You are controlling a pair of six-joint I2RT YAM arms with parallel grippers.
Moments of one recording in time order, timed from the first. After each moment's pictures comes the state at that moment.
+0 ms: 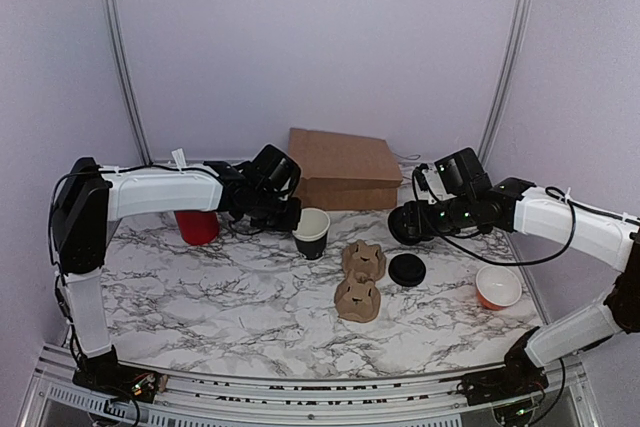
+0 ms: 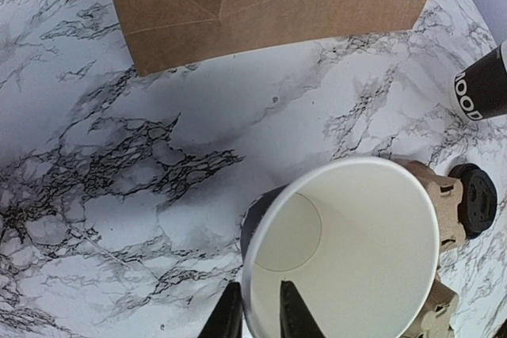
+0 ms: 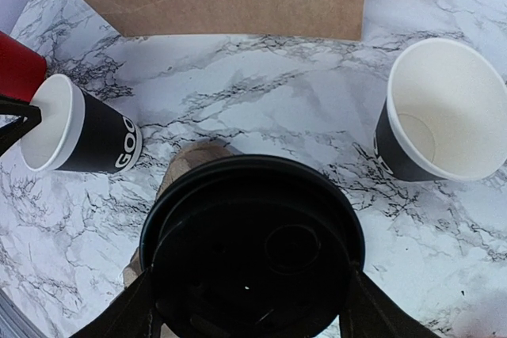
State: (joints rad) left arm -0.81 1.94 1.49 -0.47 -0.10 -0.53; right arm 0.56 1.32 0.99 -0.49 0.01 0.38
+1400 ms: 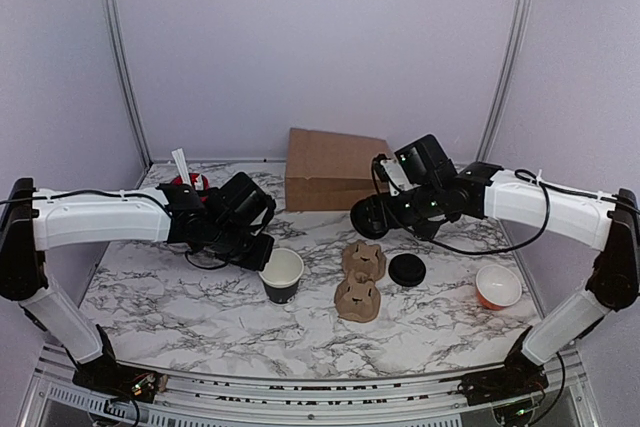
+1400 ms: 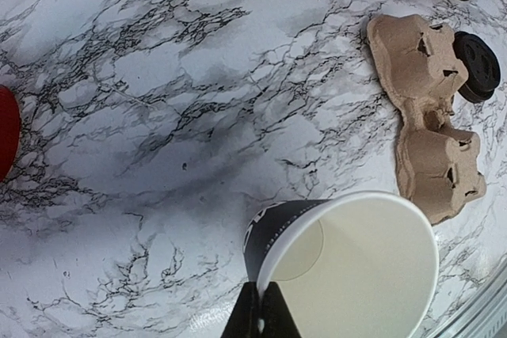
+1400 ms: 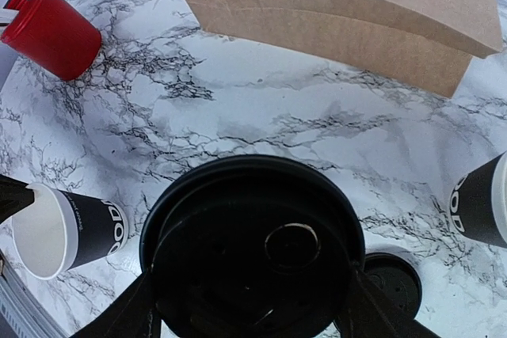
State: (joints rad) left arm -0.93 1.59 1.16 -0.61 -0.14 -0.51; right arm 0.71 1.49 1.18 -0.50 0.01 0.35
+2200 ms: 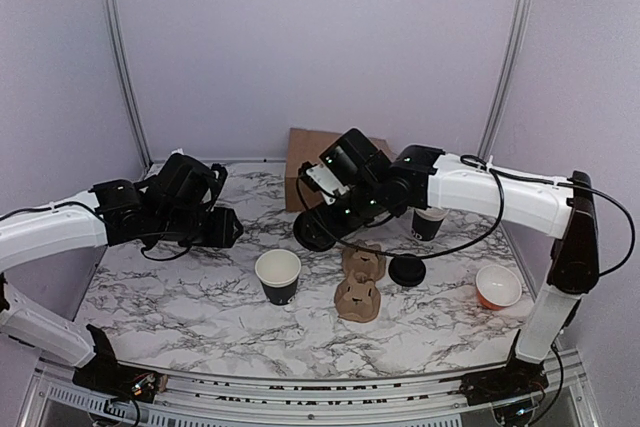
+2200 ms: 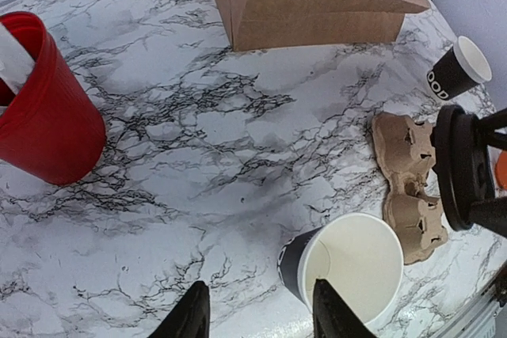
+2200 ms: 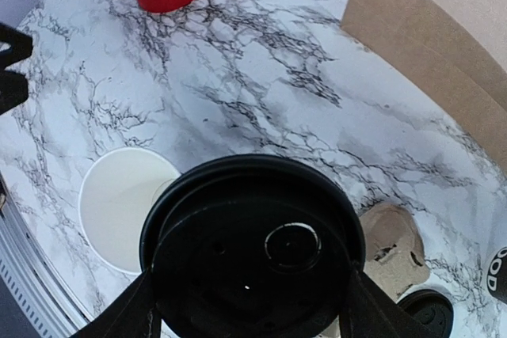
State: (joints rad) left arm -0.87 1.29 1.04 -0.57 -0.24 -0.57; right arm 0.96 1.75 1.56 -0.71 0.06 0.24
